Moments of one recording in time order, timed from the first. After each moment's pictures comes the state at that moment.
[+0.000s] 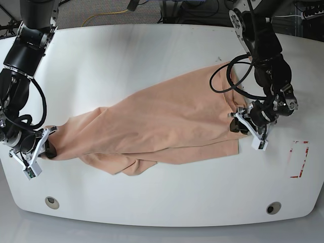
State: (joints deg) left arm -15.2 -4.6 -25.4 76.6 -16.1 -37.6 56.8; right arm 22.5 30.2 19.6 89.9 42.6 41.1 -80.7
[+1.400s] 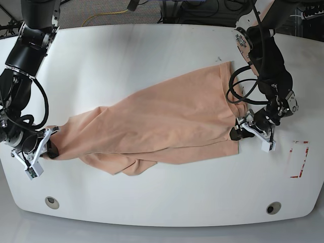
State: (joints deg) left arm -23.2 -5.6 -35.6 55.7 -15.1 -38.0 46.9; right arm 22.4 29.2 19.7 89.7 42.6 41.1 -80.7
